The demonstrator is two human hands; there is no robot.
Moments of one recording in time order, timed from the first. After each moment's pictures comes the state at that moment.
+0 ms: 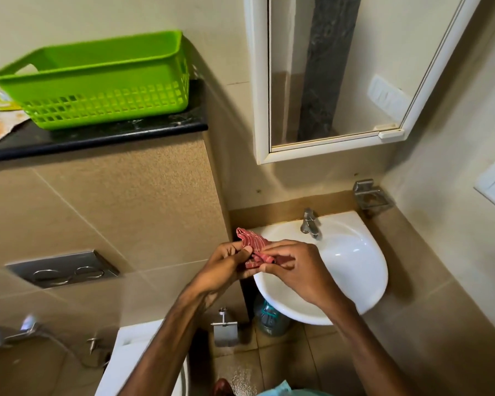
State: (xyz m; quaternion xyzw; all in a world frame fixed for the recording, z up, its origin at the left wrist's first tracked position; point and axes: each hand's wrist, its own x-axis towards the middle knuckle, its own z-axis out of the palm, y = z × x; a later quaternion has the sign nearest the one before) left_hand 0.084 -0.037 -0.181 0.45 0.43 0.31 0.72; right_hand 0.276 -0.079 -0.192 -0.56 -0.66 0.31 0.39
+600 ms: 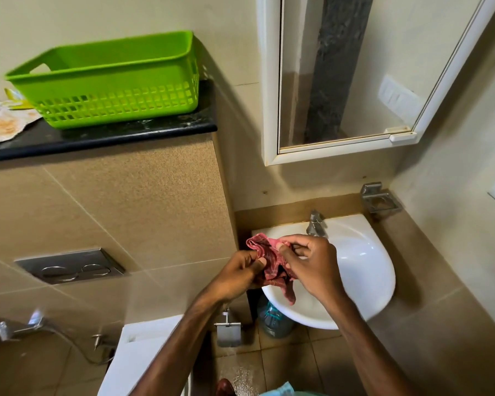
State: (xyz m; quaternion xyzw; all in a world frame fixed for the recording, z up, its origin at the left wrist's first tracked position) left_hand 0.096 -0.048 -0.178 0.53 0.46 0.24 0.67; right_hand 0.275 -0.069 -0.193 -0.63 -0.56 0.27 0.47
